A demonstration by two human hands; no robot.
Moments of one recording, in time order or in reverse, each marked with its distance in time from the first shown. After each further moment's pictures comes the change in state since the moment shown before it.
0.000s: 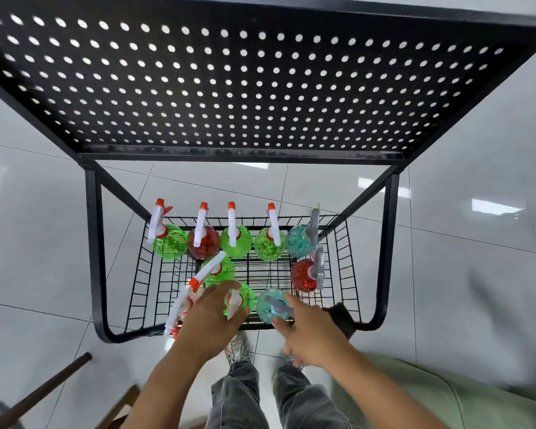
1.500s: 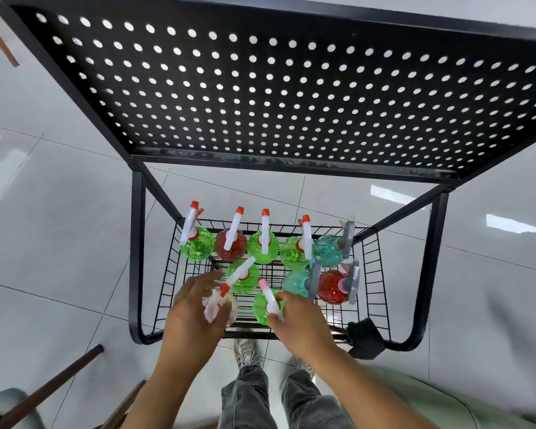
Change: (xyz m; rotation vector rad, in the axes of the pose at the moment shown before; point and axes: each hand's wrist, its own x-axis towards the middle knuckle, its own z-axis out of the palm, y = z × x) left_hand -0.012 -0.049 -0.045 -0.119 0.407 0.106; right_hand 0.047 -0.058 0.032 -0.118 0.151 -0.127
